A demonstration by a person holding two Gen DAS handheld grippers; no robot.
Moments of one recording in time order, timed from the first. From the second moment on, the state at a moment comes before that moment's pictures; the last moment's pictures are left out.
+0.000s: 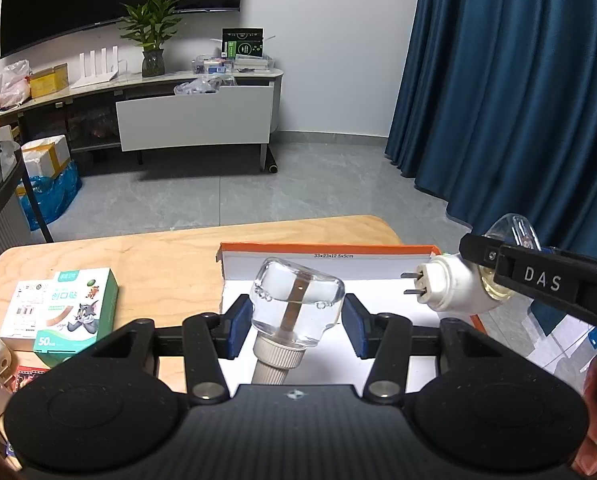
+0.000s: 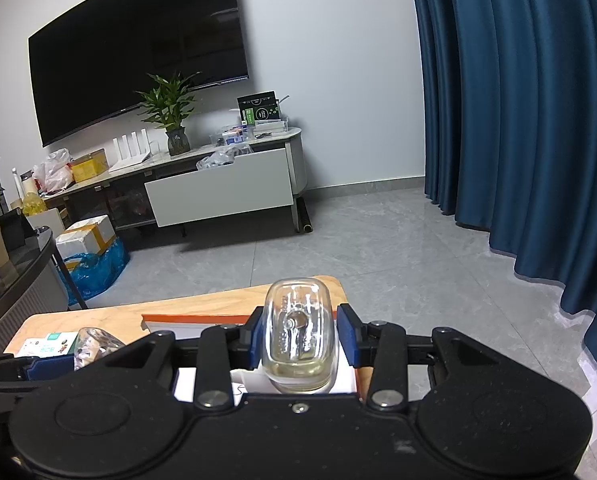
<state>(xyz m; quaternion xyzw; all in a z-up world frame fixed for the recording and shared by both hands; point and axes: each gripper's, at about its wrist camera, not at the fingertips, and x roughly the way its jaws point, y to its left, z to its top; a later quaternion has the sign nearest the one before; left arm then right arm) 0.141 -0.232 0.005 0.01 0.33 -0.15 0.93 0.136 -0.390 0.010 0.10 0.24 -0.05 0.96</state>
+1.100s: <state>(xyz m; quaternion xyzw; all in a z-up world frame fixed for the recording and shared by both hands) 0.145 -0.230 -0.003 0.00 0.34 -0.15 0.93 0.149 -0.385 0.001 0.08 0.27 -0.04 0.96</state>
